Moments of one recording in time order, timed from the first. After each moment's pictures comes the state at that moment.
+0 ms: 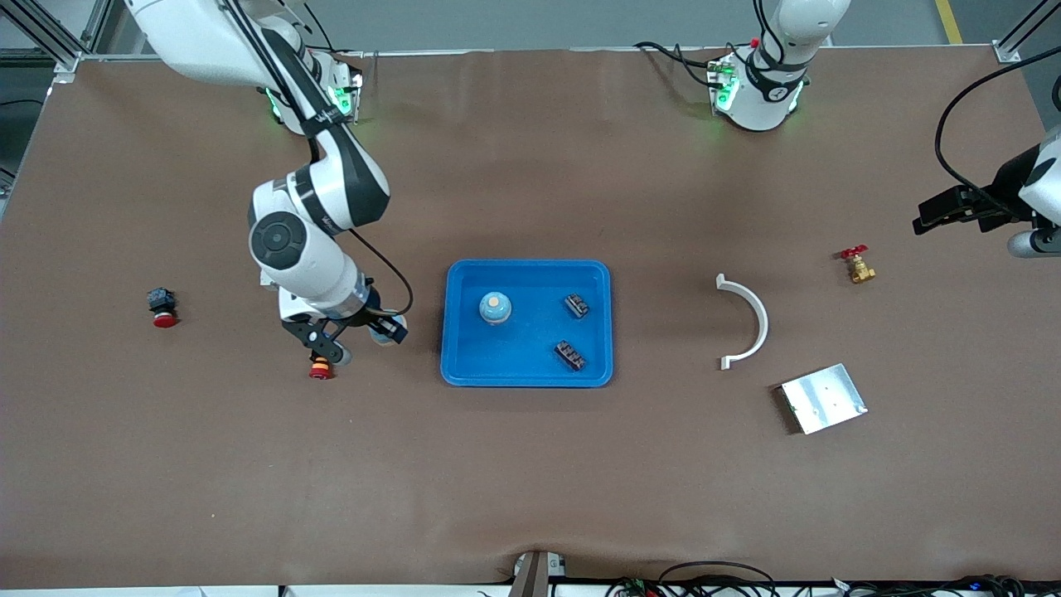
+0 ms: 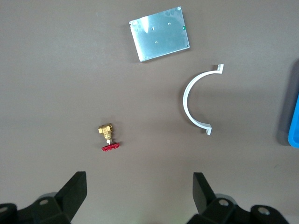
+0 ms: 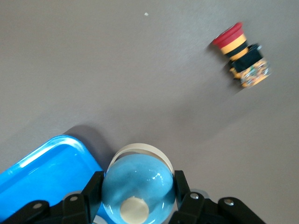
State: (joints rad) left arm 1.09 -0.09 -0.95 -1.80 -0.09 1.67 0.11; right arm 0.33 0.41 0.08 -1.89 0.05 2.34 0.98
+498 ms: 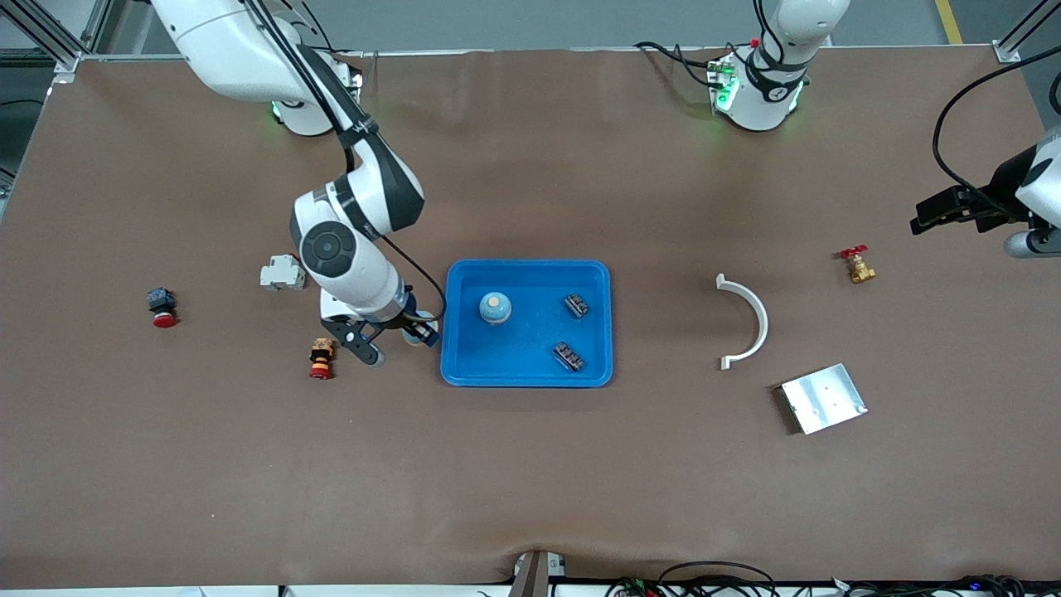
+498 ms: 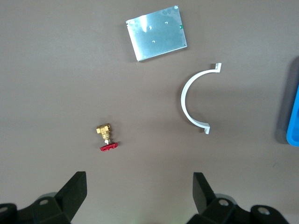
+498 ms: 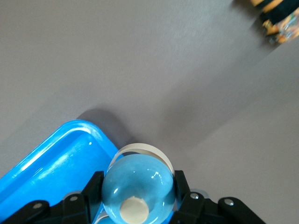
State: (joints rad) left arm 1.04 -0.09 -0.92 -1.81 -0.10 1.67 0.11; right arm 0.41 0.50 0.08 -1.80 0.05 2.34 1.15
